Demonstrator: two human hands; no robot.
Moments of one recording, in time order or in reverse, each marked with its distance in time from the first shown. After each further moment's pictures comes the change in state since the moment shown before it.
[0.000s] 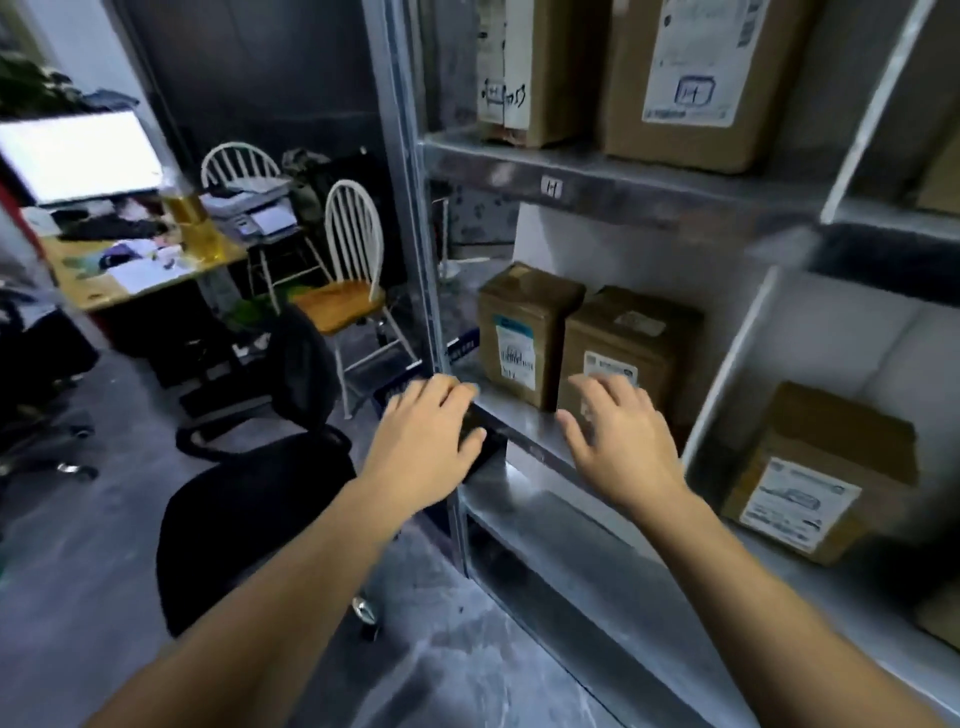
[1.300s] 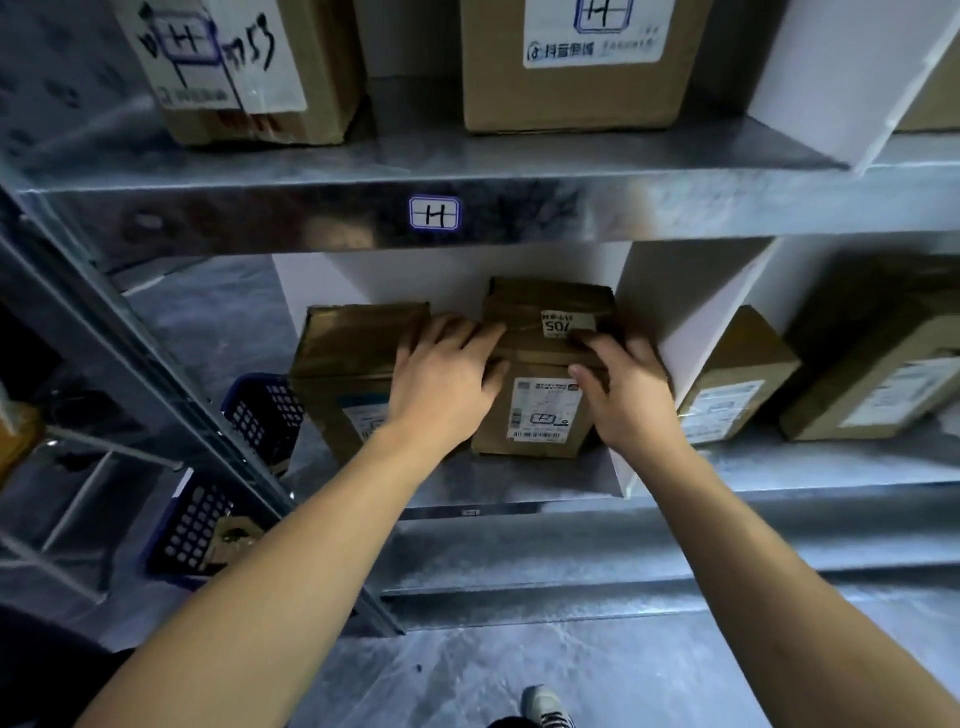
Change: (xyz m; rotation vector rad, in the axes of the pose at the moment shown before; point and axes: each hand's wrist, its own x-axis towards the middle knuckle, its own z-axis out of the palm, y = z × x) left_hand 0.234 0.036 0.085 -0.383 0.021 0.676; right_hand 0.076 0.047 0.031 -0.033 0.438 0.705
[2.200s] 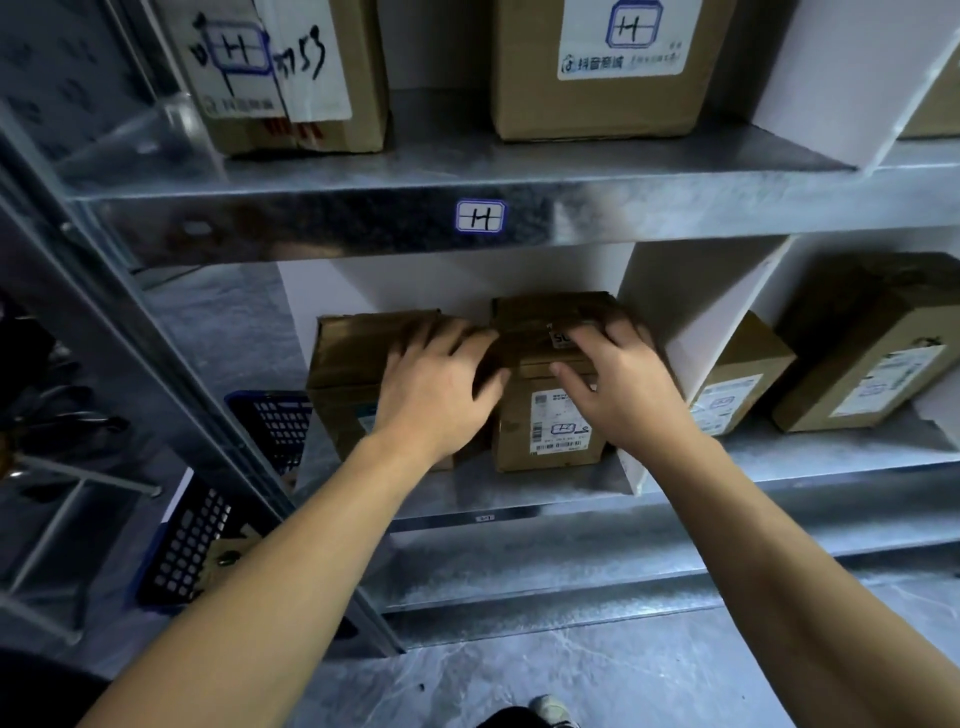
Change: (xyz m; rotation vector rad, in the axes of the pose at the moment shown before) left_hand -0.008 -0.030 -0.014 -0.074 -0.083 0.007; right_hand -0.001 -0.041 -0.009 -0.227 0.009 -0.182
